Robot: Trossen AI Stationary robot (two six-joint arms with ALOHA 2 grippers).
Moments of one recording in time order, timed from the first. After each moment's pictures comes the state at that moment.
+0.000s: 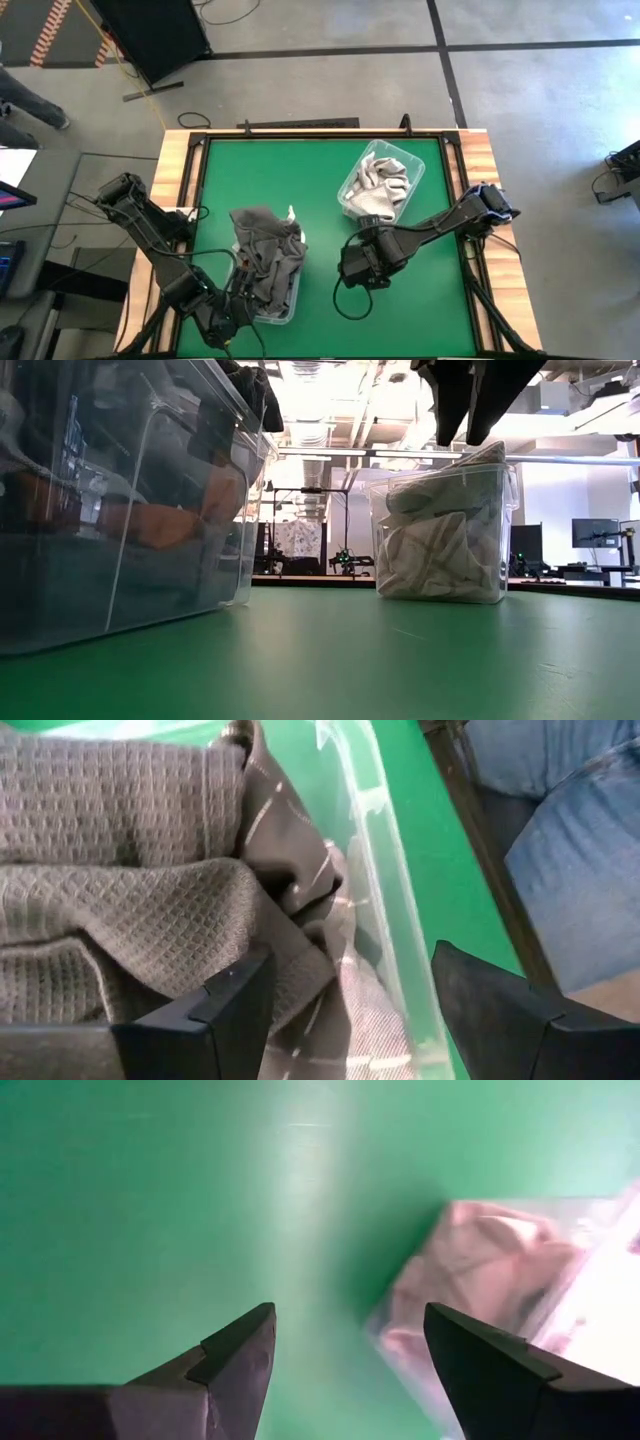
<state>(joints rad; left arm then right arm) -0.86 1.54 1.31 -0.84 -0.32 -0.45 0.42 1.89 1.74 -1.40 0.37 0.27</state>
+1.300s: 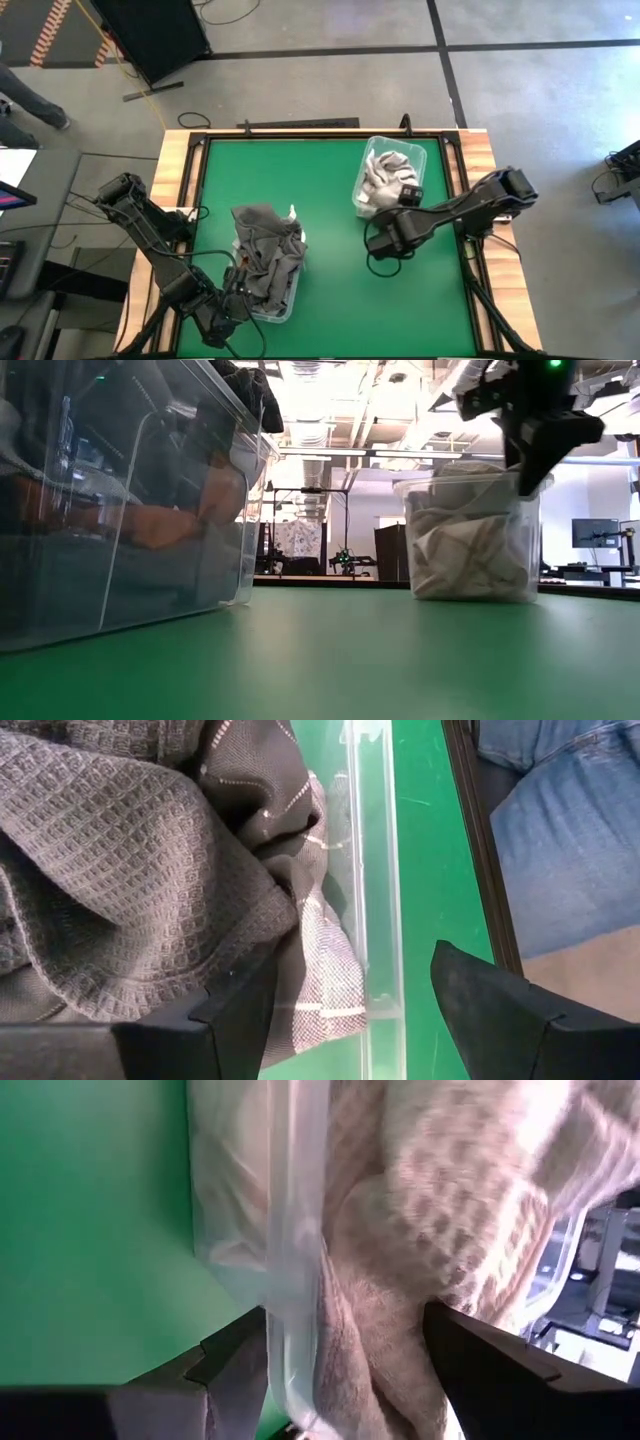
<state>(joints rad) -0.87 1.54 1.31 -0.93 -0.21 -0.62 0.32 1.64 1.30 -1.57 0.60 0.63</state>
